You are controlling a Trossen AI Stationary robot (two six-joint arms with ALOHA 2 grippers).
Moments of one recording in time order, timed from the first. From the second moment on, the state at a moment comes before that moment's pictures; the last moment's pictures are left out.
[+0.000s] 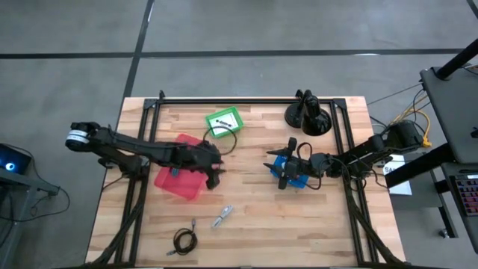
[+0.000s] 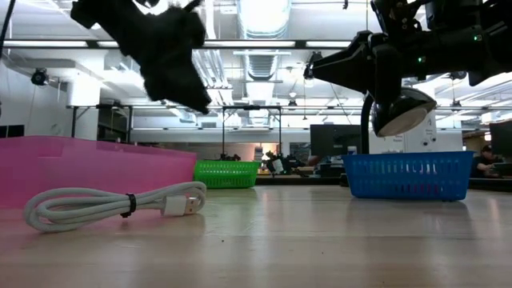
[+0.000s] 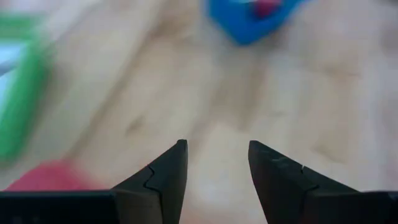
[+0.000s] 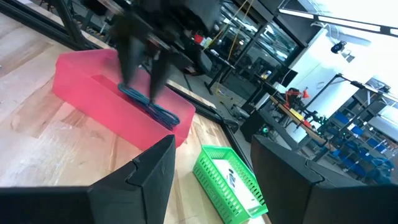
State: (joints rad) left arm -0.10 1.31 0.81 -0.24 -0.22 -0.44; right arm 0.18 1.44 0.34 1.07 0.45 -0.56
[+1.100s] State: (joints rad) left arm -0.61 1.37 0.84 -0.31 -0.06 -1.42; right arm 0.18 1.44 0.34 1.02 0.45 -0.53
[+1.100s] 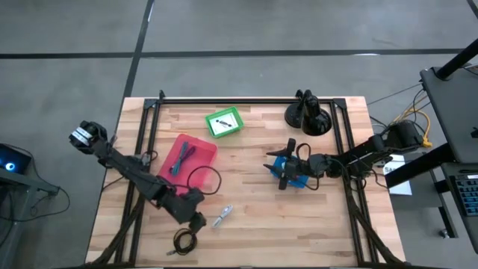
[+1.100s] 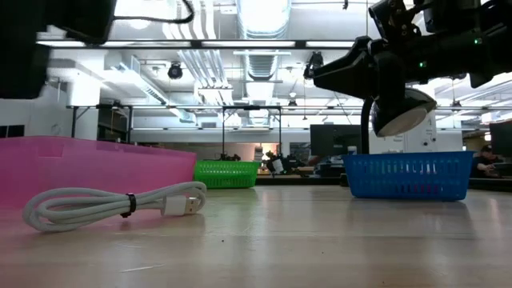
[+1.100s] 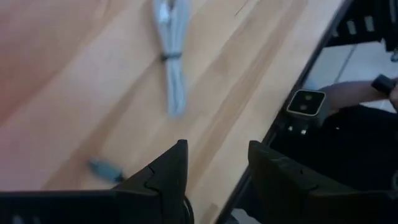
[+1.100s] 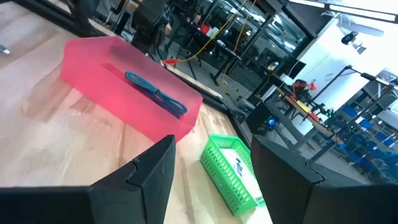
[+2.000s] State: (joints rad) left arm -0.77 1.70 1.12 -0.73 0.20 -1.95; right arm 0.18 1.44 0.34 1.03 0.45 -0.61
